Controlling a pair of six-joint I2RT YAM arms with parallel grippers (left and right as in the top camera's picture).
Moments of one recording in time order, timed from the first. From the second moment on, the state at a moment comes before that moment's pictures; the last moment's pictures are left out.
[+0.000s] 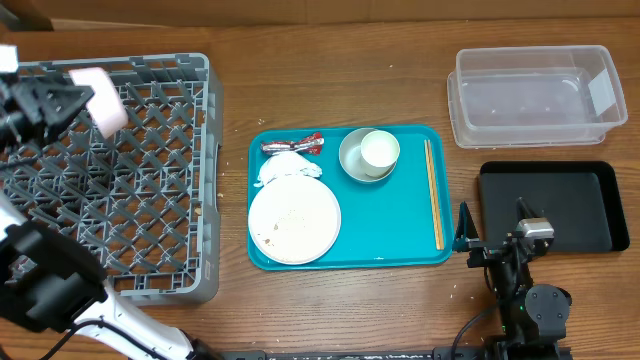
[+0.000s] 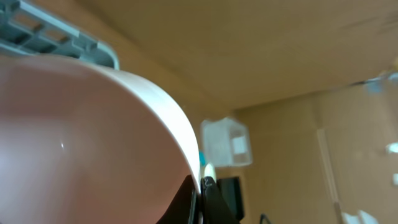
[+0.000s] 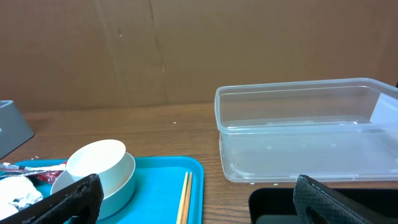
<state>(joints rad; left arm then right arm) 0.75 2.06 2.05 -1.49 1.30 0.33 0.05 0.01 0.02 -0.03 -0.04 0.09</state>
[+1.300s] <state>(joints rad) 0.75 2.10 1.67 -0.66 1.37 0.16 0.05 0.01 0.02 -0.04 -0.04 0.09</state>
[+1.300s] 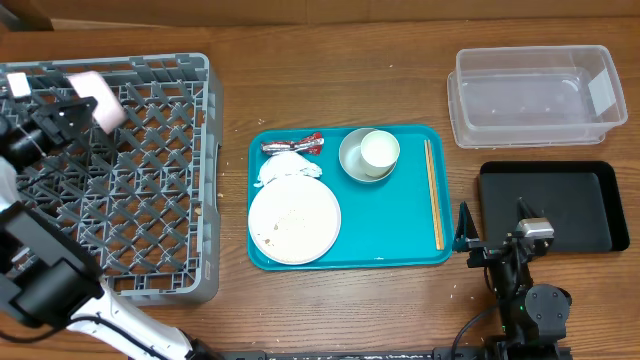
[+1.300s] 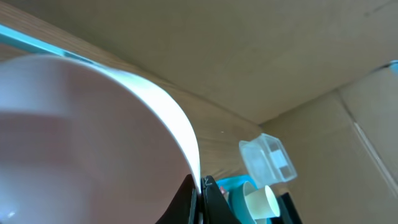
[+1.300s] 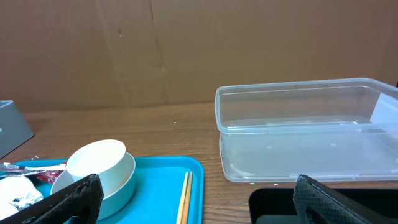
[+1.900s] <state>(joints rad) 0.86 2.21 1.67 -0.63 1.54 0.05 0.05 0.01 0.02 -0.04 -0.04 0.09</state>
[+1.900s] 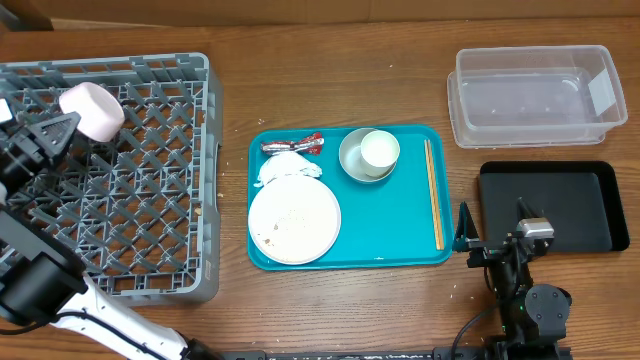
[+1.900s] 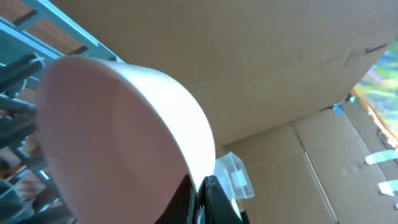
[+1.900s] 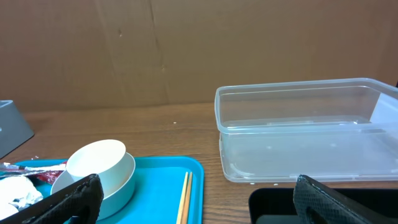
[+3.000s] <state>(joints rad) 1.00 1.89 1.69 -0.80 0.69 -0.25 0.05 0.01 0.02 -0.04 -0.04 0.09</state>
